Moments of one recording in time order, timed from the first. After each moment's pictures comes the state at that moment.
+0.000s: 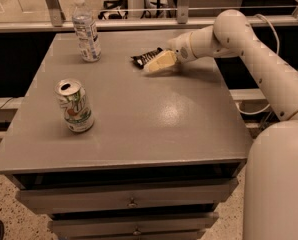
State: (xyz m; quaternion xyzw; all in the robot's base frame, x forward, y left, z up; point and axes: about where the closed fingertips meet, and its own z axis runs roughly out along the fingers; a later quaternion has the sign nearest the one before) arm 0.790 -0.057 0.838 -0.43 0.74 0.26 0.45
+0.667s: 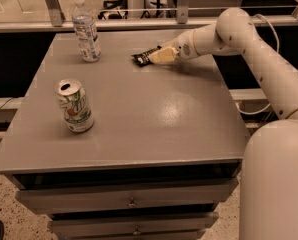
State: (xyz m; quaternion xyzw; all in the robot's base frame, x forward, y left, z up) arm 0.801 -0.069 0.842 -0.40 0.75 0.26 0.45
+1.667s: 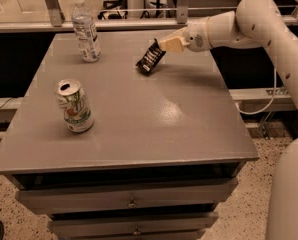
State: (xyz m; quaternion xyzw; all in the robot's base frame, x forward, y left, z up) arm 0.752 -0.074 0.899 -0.43 0.72 0.28 0.47
